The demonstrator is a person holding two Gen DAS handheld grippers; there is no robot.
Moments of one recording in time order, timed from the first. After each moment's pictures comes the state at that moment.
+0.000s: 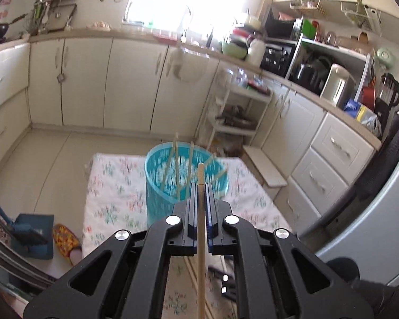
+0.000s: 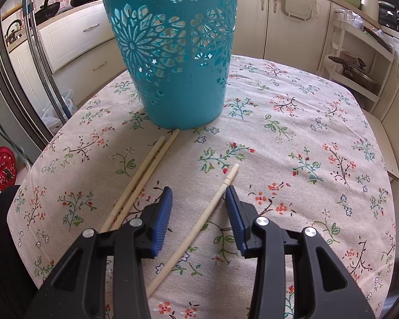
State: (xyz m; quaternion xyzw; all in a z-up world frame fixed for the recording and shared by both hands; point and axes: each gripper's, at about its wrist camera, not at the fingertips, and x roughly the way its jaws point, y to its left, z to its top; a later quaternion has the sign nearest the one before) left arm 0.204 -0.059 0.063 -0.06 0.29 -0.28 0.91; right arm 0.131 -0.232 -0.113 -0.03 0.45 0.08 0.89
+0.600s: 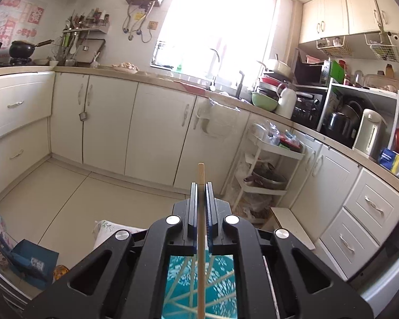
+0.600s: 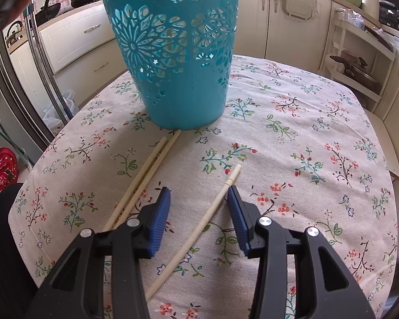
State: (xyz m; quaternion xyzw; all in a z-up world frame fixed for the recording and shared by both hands) left arm 0.304 -0.099 0.096 -0.10 0.19 -0.18 0.96; right arm 0.133 -0.232 -0.114 -0.03 0.45 0.08 0.89
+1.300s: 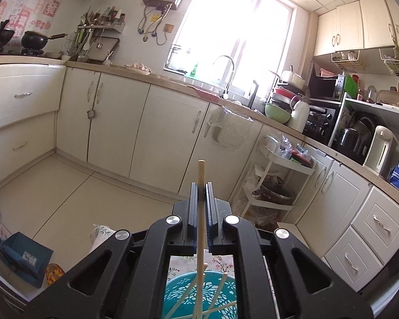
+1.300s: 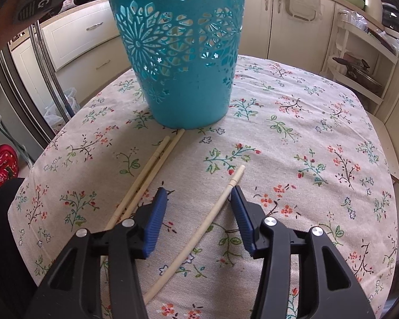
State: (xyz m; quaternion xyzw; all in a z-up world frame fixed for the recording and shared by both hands) left arm 0.338 -0.097 0.078 -0.14 0.17 -0.15 0.96; right arm 0.133 -0.228 -0.115 -0.03 0.45 0.08 0.89
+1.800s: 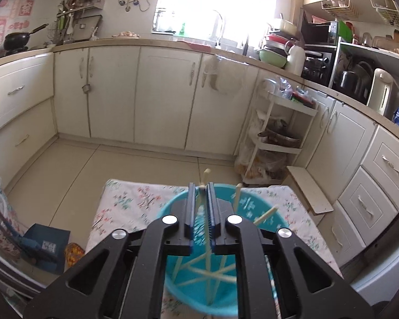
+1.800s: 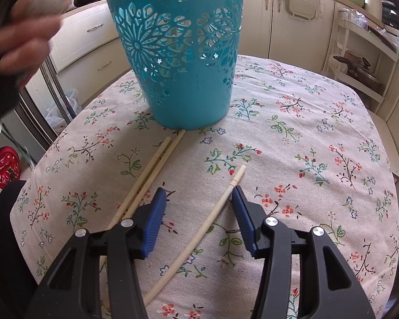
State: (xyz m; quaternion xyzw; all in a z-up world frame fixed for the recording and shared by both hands) left arm 0.298 -0.103 0.014 -0.05 0.27 -0.16 0.95; right arm 0.135 -0.228 -0.114 -0.02 0.45 0.09 0.89
